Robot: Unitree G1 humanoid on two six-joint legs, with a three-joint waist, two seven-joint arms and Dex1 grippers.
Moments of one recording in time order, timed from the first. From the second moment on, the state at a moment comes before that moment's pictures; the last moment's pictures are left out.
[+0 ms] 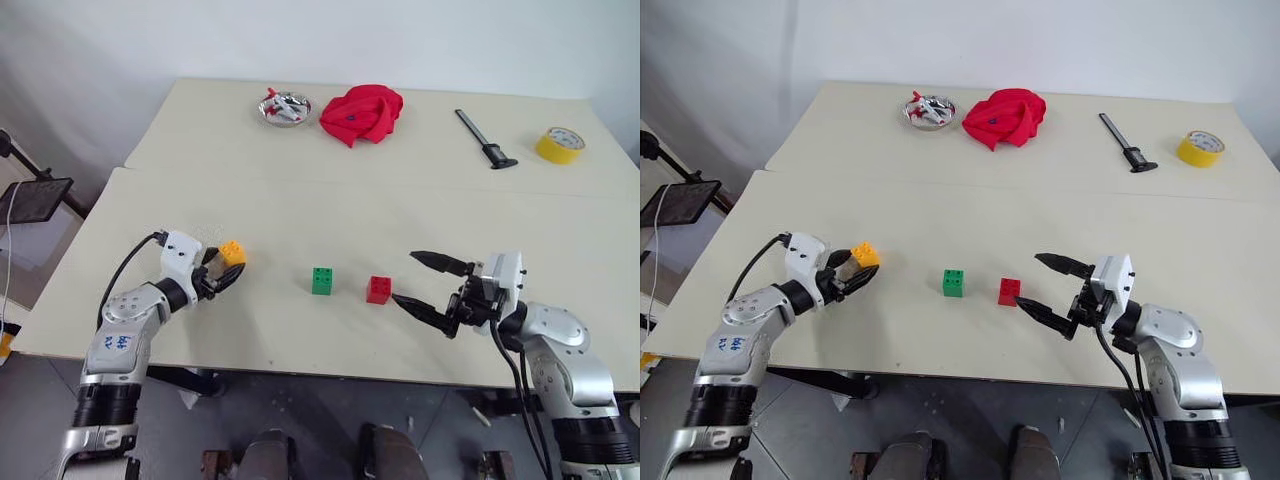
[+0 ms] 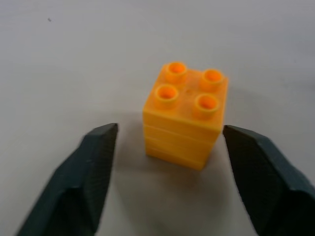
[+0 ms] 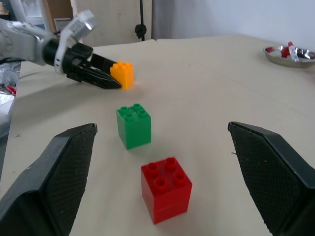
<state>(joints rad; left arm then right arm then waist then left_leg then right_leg) -0.34 0.52 0.15 0.13 -0.23 0.34 -0.58 -0.17 -0.54 -0.12 -0.12 0.54 0.09 1.06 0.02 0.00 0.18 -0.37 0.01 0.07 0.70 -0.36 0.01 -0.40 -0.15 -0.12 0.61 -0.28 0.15</state>
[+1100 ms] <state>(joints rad) -0.83 0.56 -0.11 0.97 -0.13 -0.43 -1.50 0.00 -0.62 -0.18 -0.22 0.56 0.12 1.07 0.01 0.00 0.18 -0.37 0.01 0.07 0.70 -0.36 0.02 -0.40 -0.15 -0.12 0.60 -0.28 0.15</state>
